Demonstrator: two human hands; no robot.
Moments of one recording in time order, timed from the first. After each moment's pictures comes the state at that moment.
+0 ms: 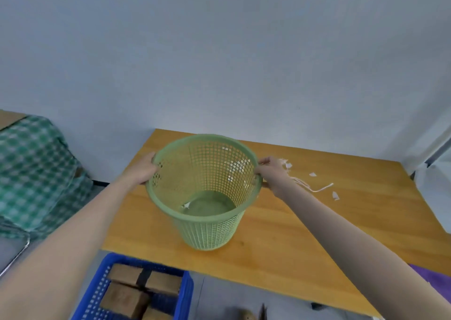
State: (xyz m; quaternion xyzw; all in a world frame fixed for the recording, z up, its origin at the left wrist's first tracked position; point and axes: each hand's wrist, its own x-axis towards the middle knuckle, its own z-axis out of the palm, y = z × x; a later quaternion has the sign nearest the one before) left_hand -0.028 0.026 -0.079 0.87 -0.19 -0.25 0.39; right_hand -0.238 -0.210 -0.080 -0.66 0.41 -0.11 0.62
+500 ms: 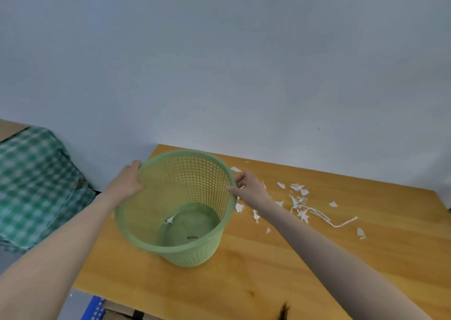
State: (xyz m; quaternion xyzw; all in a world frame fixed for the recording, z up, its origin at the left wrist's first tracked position) left_hand 0.090 0.011 -0.101 0.95 -0.23 -0.12 0.16; right_hand -0.134 -0.227 -0.100 -0.78 0.30 -0.05 0.55
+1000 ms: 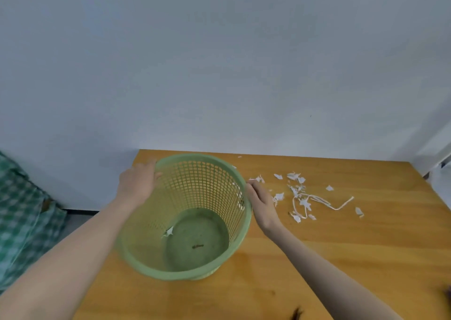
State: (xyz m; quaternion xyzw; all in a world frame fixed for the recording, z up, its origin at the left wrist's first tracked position) left_hand 0.132 -0.036 -0.119 0.92 -0.38 0.06 0.03; right_hand -0.128 -0.191 -0.142 -0.71 0.30 -0.25 0.59
